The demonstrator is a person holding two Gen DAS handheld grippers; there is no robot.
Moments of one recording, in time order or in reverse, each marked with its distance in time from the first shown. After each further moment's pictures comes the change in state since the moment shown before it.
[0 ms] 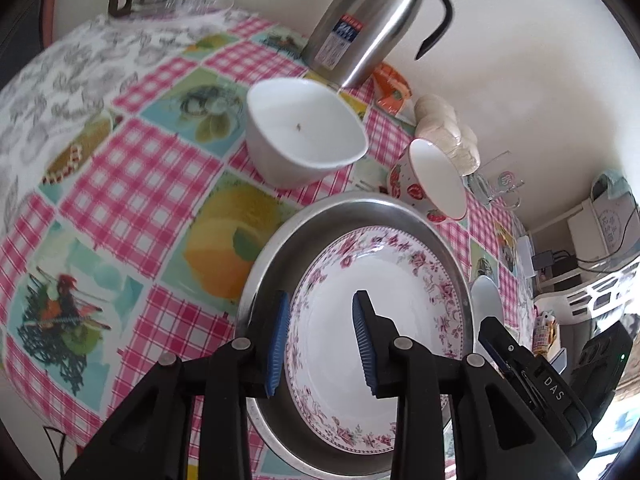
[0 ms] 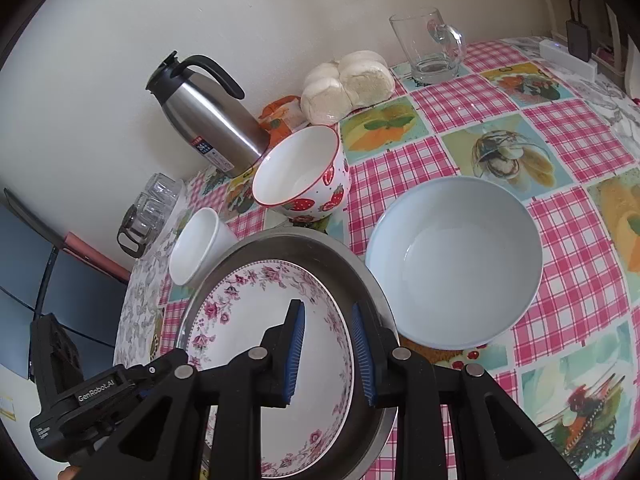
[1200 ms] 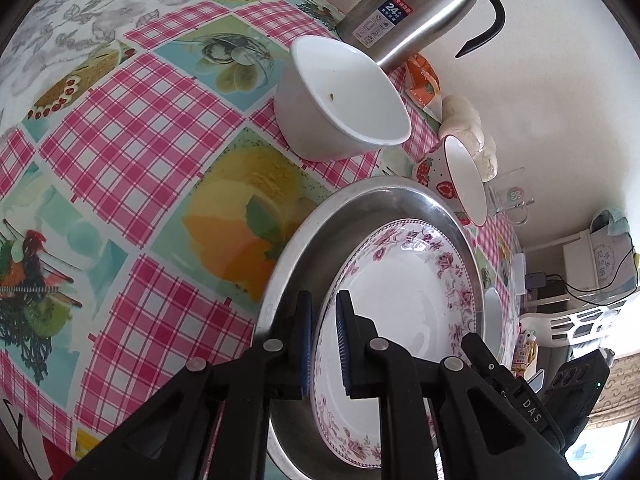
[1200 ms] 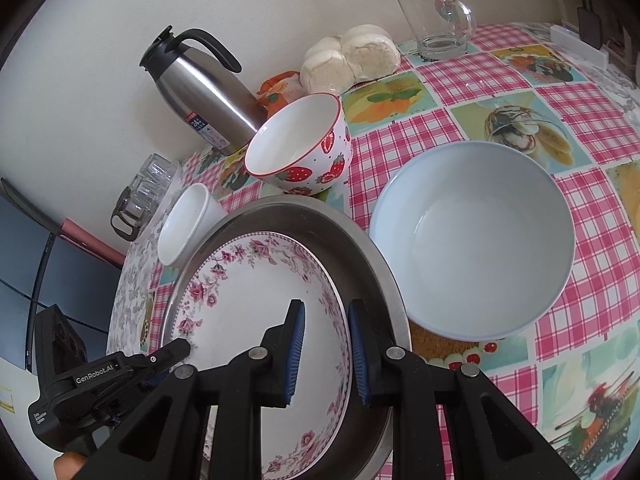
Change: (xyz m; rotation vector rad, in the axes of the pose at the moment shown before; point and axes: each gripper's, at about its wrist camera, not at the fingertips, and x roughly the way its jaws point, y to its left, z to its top) left arm 0.030 0.035 -0.008 -0.171 0.080 -0.060; right arm 0.027 -0.003 -0.012 -0.005 0.064 0.001
